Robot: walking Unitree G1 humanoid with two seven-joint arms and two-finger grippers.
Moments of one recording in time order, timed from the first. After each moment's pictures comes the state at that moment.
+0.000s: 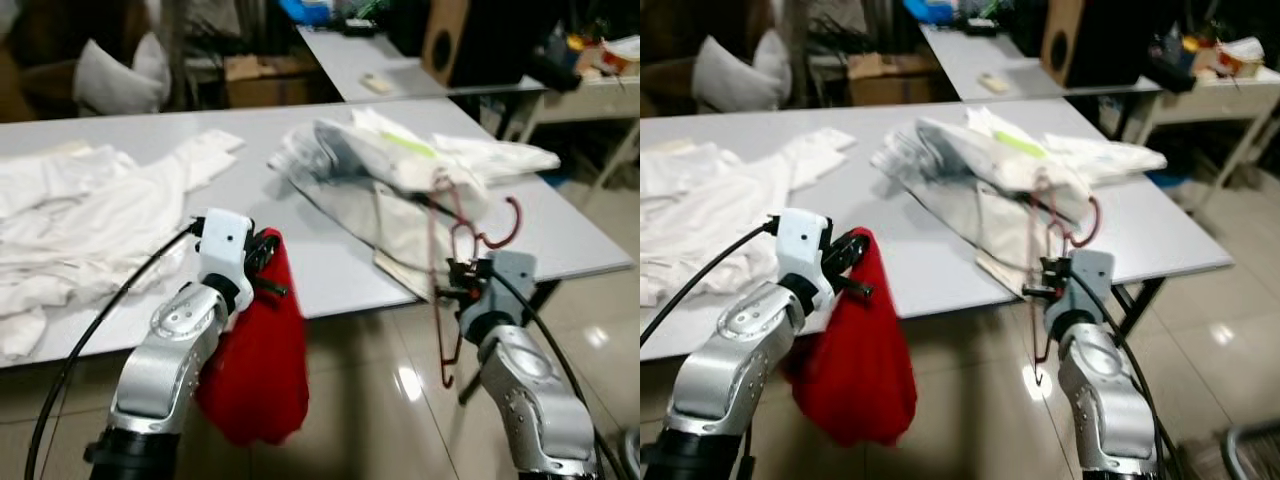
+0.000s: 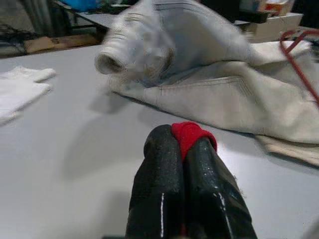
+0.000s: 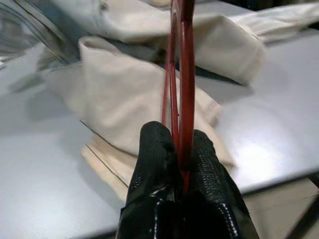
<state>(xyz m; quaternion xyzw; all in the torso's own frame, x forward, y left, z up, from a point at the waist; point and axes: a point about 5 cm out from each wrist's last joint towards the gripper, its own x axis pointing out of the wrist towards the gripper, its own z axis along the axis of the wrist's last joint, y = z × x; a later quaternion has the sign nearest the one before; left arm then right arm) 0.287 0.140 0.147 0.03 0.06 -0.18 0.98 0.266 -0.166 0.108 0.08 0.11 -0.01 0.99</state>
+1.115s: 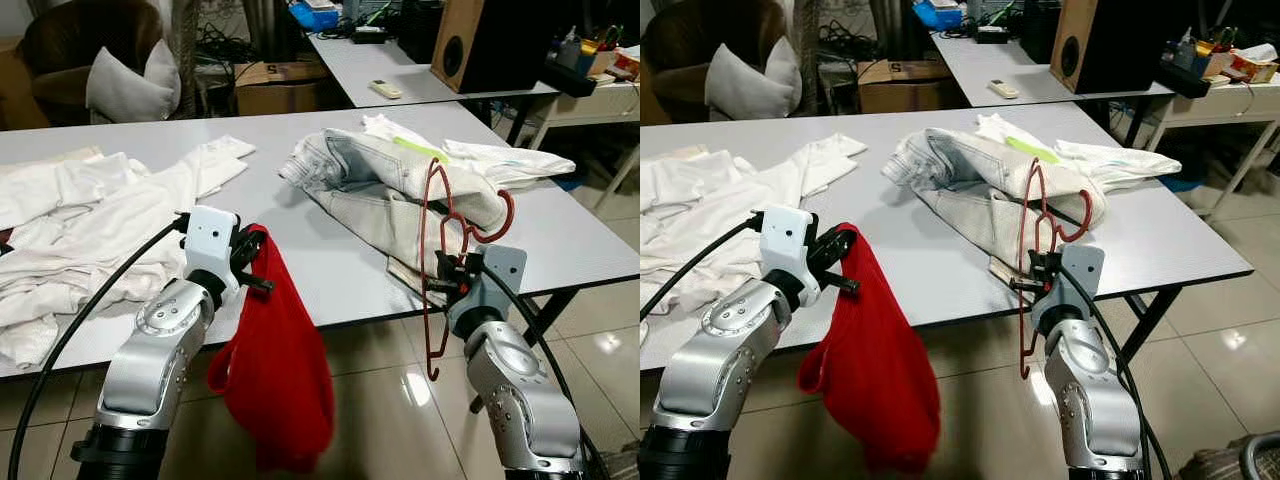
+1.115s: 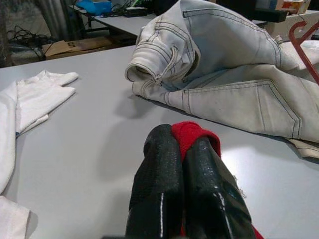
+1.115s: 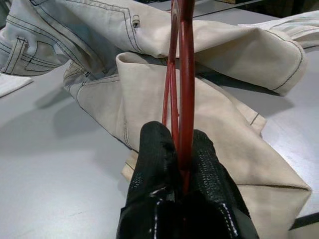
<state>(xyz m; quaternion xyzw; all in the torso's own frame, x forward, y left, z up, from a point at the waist) 0.289 0.152 0.149 0.03 0.06 -0.17 0.98 0.268 -0.156 0.112 0.10 0.10 0.00 0.99</state>
